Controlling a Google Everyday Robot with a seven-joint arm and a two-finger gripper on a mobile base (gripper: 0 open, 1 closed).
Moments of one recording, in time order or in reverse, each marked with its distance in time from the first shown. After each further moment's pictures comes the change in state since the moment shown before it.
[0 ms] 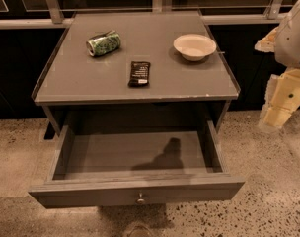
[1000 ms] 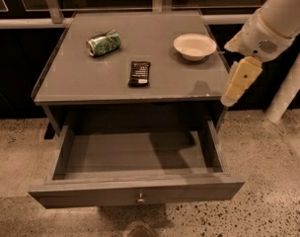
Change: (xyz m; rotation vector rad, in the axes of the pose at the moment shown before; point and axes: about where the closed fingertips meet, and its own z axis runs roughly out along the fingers) arm -0.027 -0.080 0.077 -0.078 -0.167 0.055
